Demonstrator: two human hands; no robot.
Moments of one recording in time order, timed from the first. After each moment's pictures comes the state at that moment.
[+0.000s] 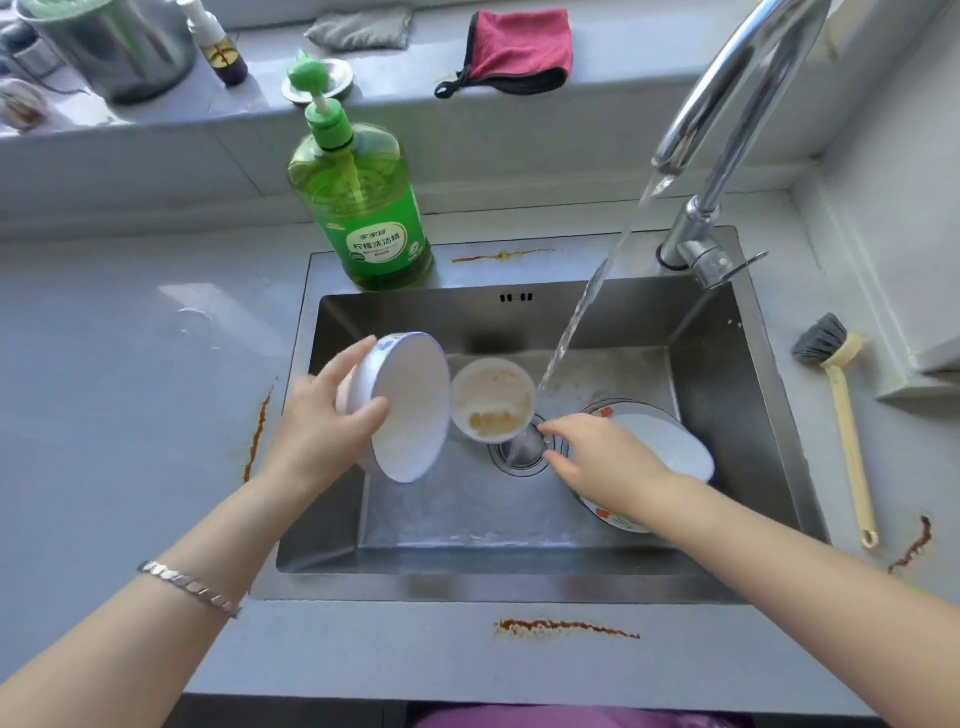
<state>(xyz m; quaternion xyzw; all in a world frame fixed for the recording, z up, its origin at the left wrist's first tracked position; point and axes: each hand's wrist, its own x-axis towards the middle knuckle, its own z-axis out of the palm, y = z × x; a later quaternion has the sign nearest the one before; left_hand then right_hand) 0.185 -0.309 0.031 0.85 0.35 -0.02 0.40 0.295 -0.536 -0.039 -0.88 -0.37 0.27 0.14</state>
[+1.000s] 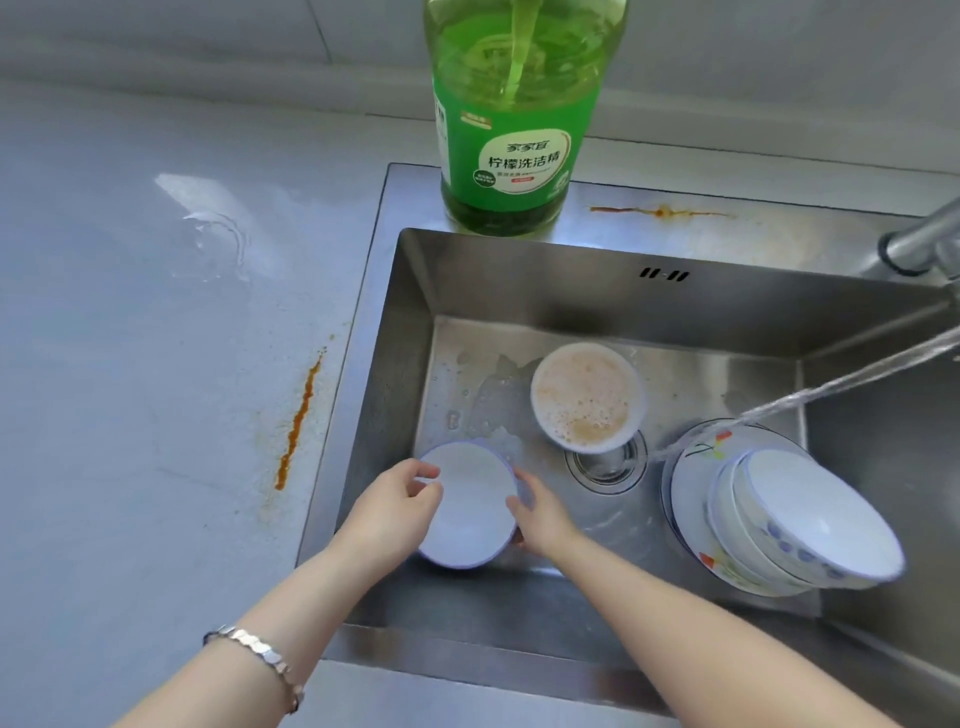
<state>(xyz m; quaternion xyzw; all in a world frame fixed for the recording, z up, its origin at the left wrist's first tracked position) 0.132 -0.246 -0.117 0.73 0.46 -0.21 0.45 0.204 -0.389 -0.254 -0.77 0.04 0.51 0.38</state>
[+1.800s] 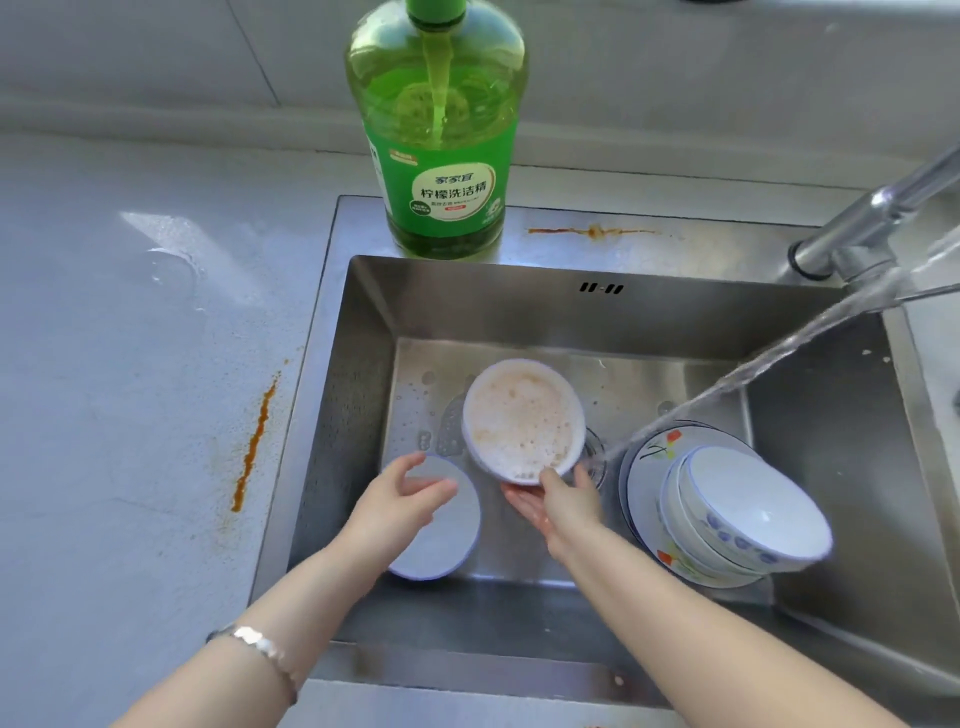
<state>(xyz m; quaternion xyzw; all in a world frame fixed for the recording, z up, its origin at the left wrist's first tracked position) 0.157 -0.273 -0.114 0.61 0.47 -0.14 0.62 0.248 -0.407 -0.181 -0.54 0.40 0.34 0.66</state>
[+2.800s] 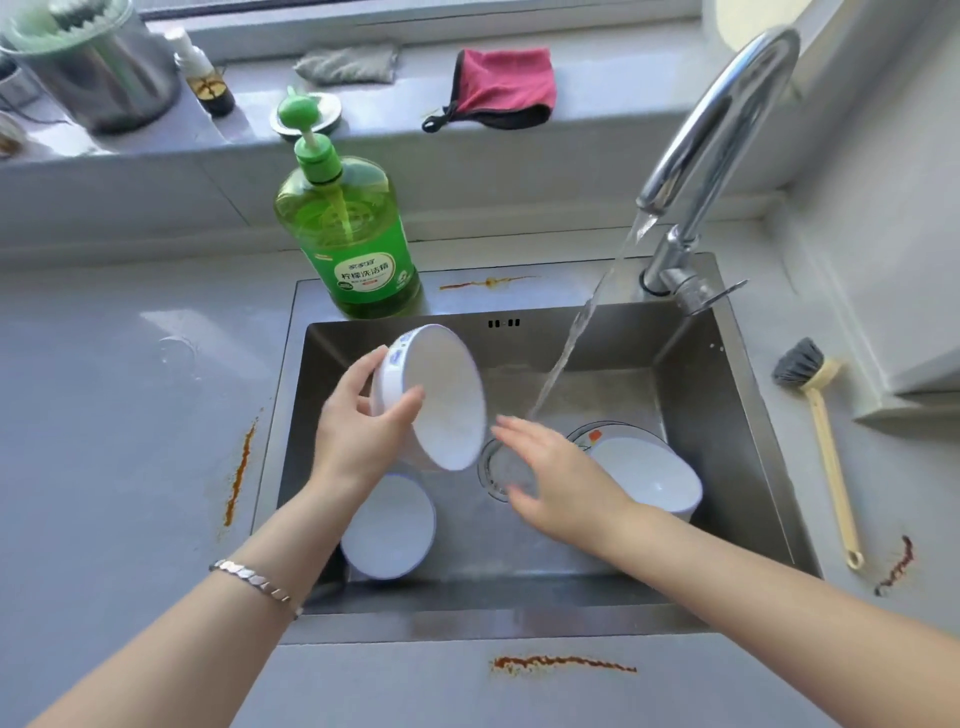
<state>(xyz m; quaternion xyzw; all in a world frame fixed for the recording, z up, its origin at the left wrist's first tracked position) 0.218 -0.321 0.007 0.76 0.41 0.08 0.50 0.279 -0.510 -0.011 -0.84 -0.38 0.26 0.27</state>
